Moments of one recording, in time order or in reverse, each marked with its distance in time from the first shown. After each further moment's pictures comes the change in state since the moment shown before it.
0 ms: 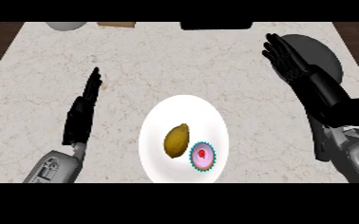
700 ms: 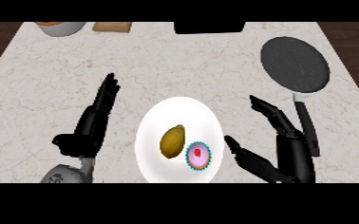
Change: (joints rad) left arm 0.087 -0.076 -0.024 -0.147 0.103 -0.119 -0.089; right arm 0.396 0.248 0.187 -0.181 0.458 -0.621 -0.040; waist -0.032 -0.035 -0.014
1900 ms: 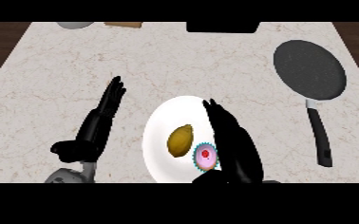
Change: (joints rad) left arm 0.025 -0.020 0.000 -0.020 -0.007 -0.085 -0.025; right arm -0.298 0.087 0.271 0.022 0.604 0.516 0.965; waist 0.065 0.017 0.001
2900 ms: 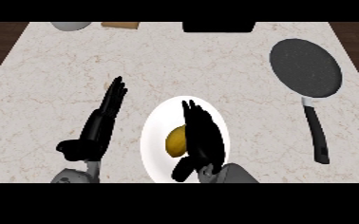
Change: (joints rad) left arm 0.014 -0.088 0.071 0.023 -0.084 -0.052 0.002; right arm -0.088 0.225 -0.016 0.301 0.074 0.084 0.040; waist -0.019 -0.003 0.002
